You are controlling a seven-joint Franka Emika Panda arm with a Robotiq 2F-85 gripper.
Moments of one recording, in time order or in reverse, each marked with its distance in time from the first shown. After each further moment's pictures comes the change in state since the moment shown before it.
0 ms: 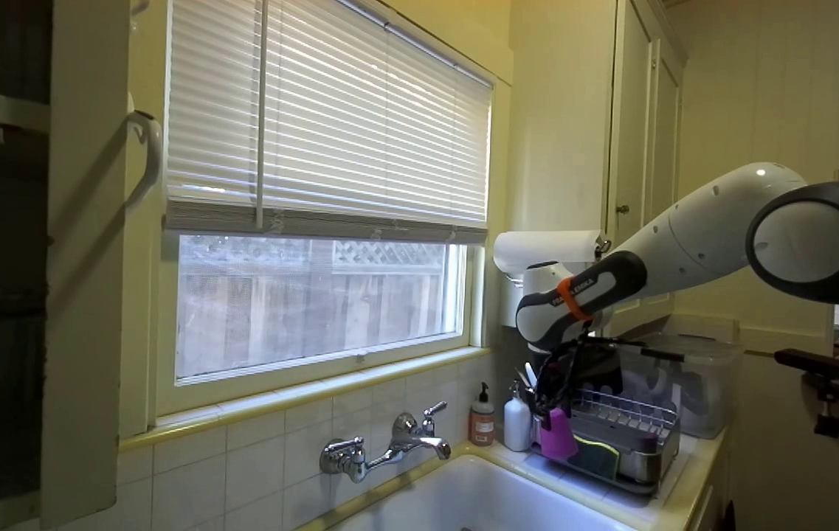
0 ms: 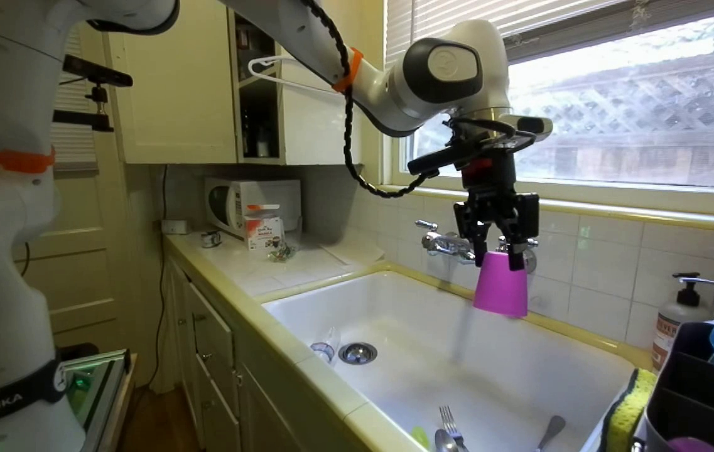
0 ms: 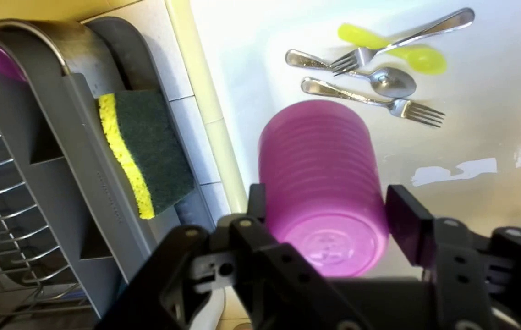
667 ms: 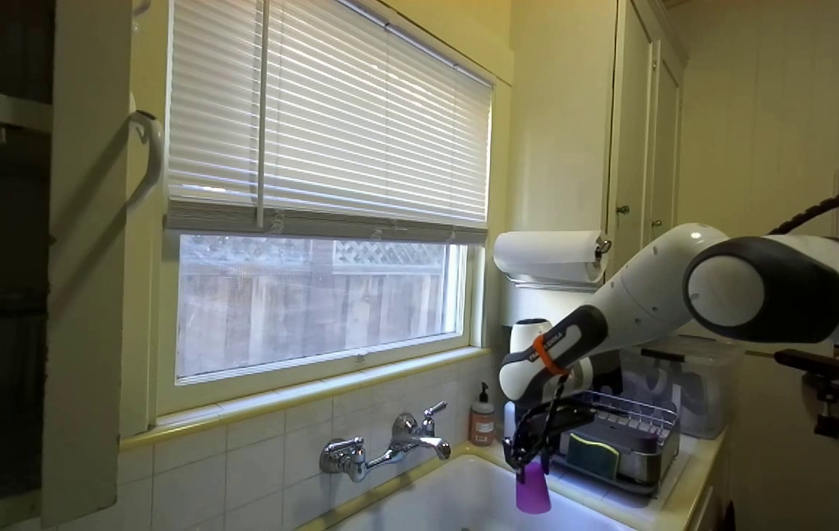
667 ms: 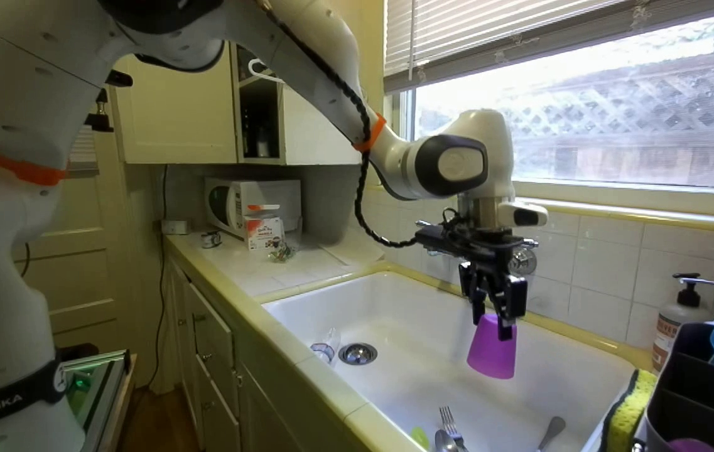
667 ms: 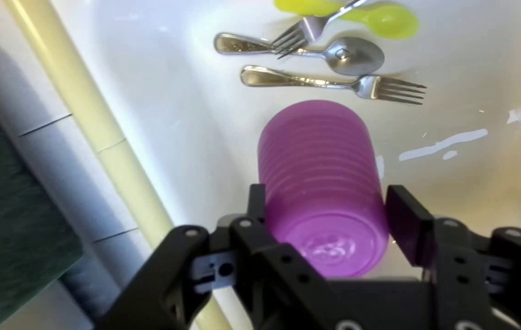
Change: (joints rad) arm -0.005 0.225 0.025 0.015 0.123 0.204 0.116
